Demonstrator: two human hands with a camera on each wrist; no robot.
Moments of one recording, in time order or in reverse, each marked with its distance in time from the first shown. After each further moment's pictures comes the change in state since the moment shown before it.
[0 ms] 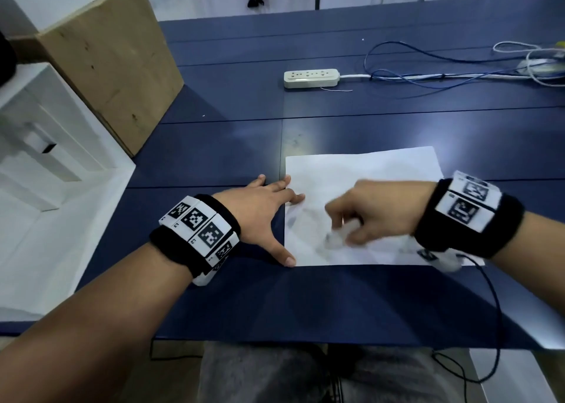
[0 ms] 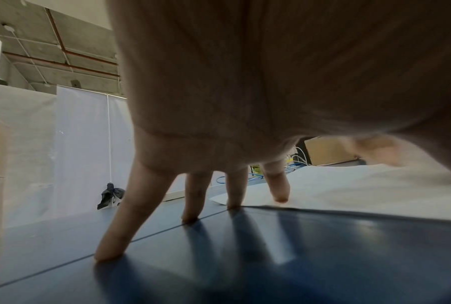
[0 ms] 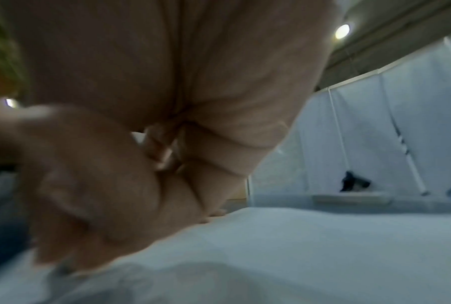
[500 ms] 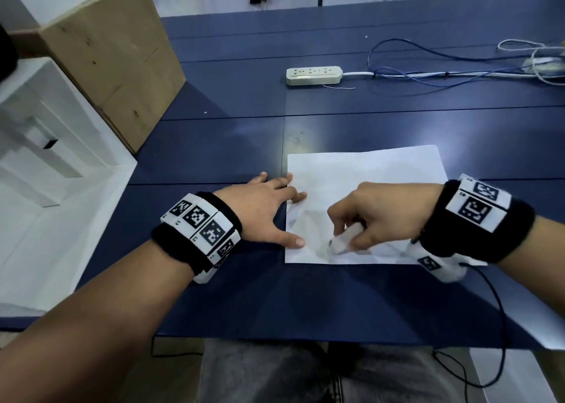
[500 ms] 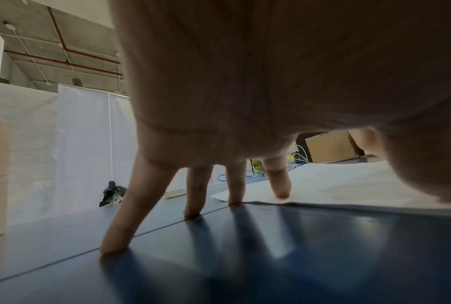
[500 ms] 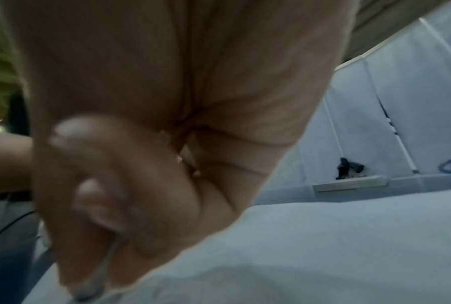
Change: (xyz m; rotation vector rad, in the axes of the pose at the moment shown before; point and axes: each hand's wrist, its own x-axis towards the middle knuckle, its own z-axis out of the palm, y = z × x) left_hand 0.005 -0.004 0.006 0.001 0.076 0.002; right_hand -0.003 -0.003 0.003 0.057 -0.051 0.028
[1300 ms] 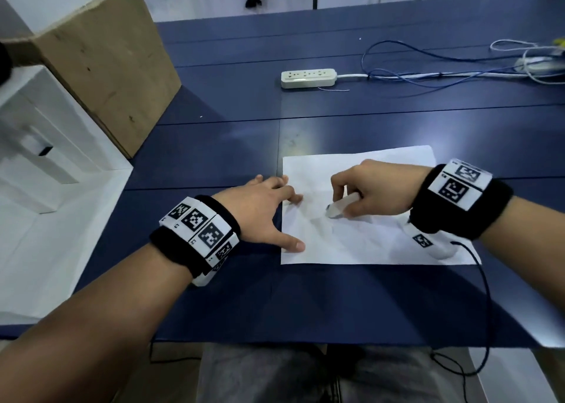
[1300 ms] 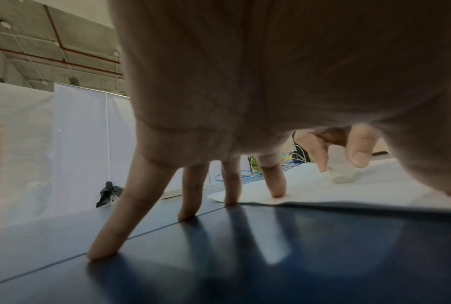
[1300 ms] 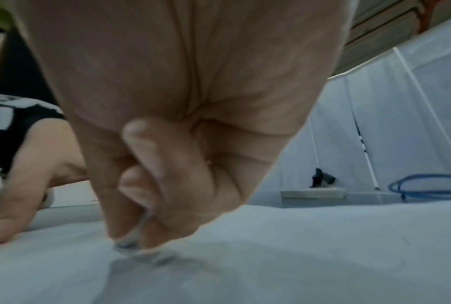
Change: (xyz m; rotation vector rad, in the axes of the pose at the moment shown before) left_hand 0.004 0.003 -0.002 -0.014 0.025 0.000; right_hand 0.008 0.023 -0.018 -0.043 0.195 0.129
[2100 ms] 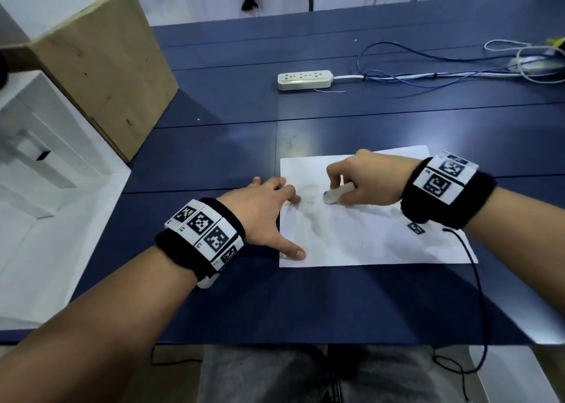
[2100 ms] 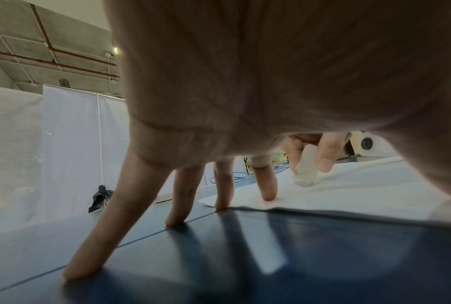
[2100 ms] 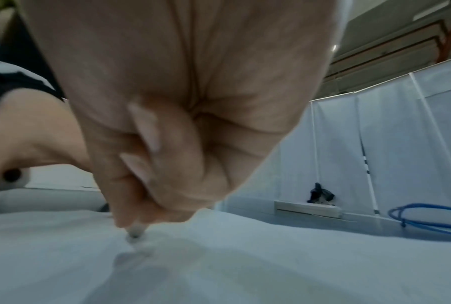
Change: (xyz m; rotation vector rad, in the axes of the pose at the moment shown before) left_hand 0.002 0.009 0.000 -0.006 0.004 -0.016; right_hand 0.009 0.001 -0.006 -0.098 0.094 0.033
